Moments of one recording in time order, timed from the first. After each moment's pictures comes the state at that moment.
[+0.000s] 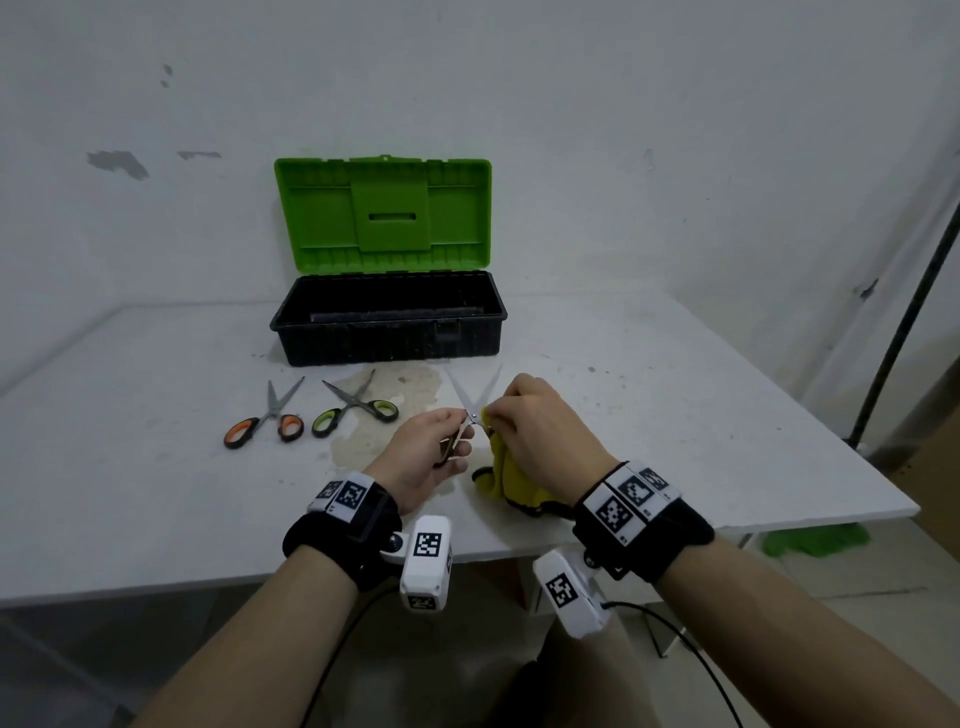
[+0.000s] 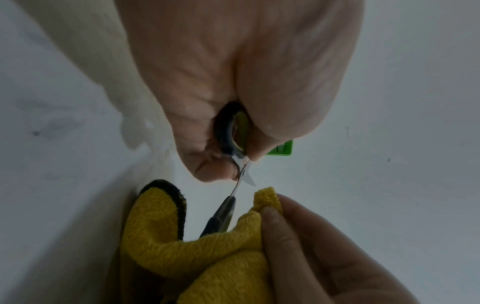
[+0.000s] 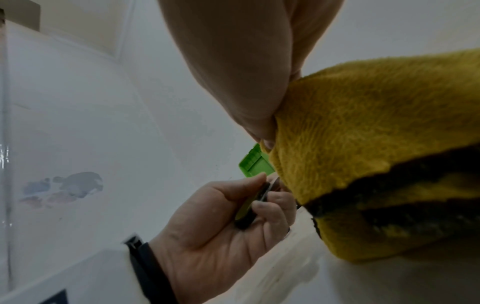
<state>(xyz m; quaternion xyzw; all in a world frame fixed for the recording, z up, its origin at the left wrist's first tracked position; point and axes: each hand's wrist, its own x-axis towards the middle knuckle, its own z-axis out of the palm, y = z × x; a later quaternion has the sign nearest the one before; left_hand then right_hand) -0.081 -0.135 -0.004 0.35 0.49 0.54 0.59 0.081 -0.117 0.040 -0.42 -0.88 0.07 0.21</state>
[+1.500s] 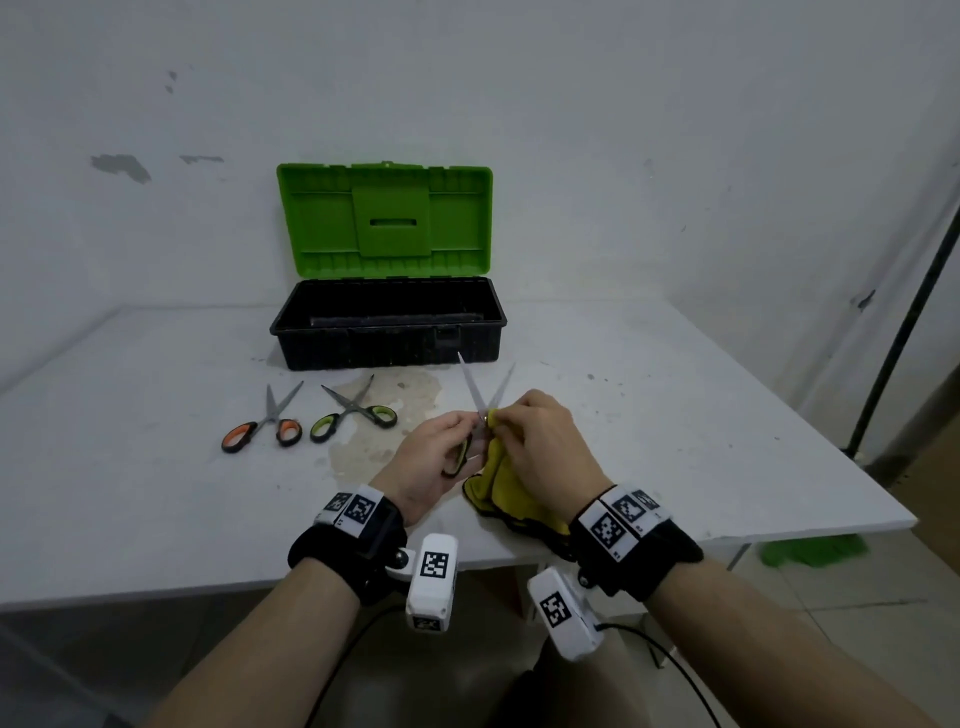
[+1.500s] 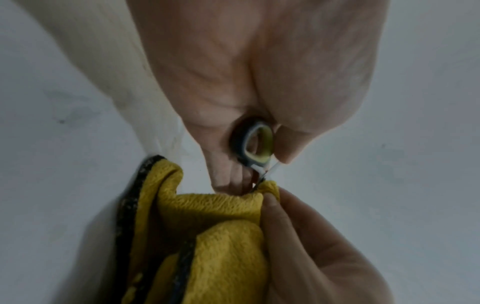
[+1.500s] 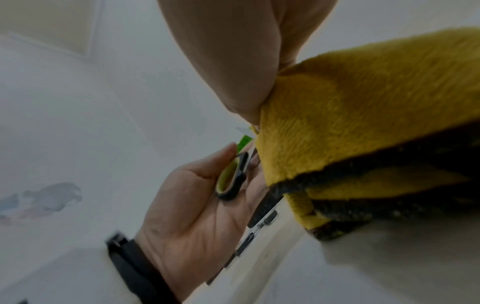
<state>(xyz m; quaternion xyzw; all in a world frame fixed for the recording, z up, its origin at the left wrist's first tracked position) -0.073 -0.136 -0.008 0.38 0.45 0.55 0.60 0.081 -0.114 0.022 -0.46 -0.83 0.12 0.30</state>
